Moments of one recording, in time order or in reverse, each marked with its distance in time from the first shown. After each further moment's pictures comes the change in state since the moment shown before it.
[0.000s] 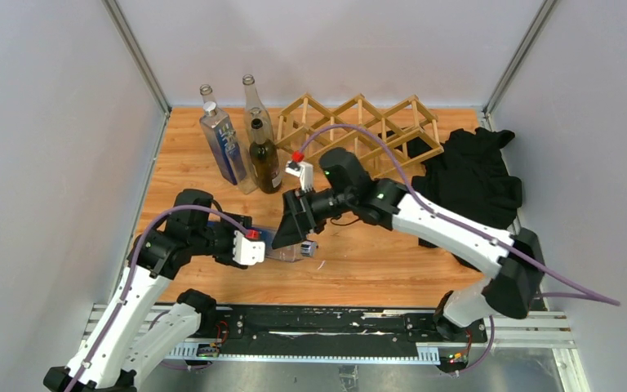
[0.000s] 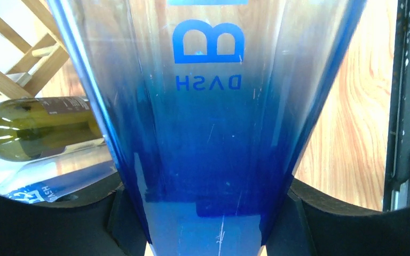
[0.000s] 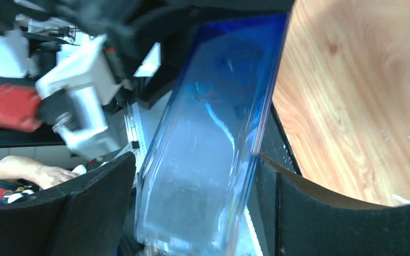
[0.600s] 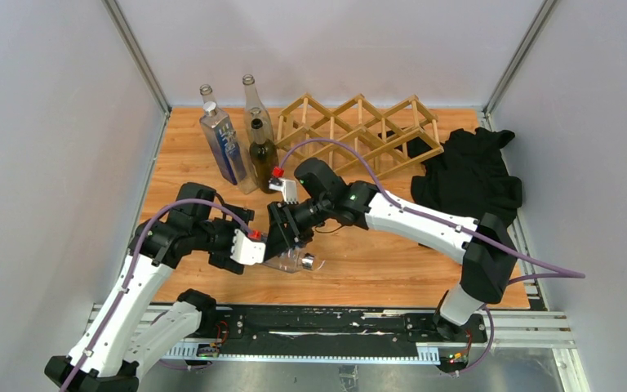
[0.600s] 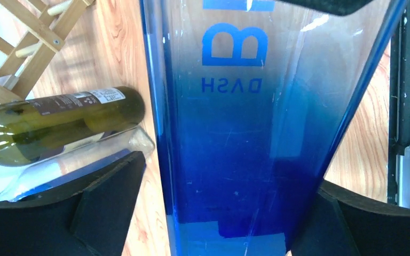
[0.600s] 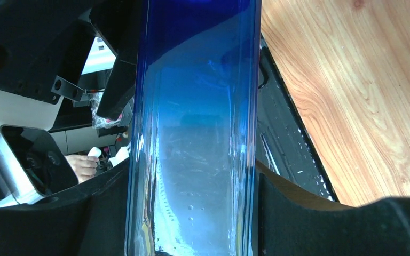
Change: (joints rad) left arm 0.010 0.079 0.076 -0.100 -0.033 0.103; right arm 0.041 0.117 0.038 -0.018 -0.030 0.070
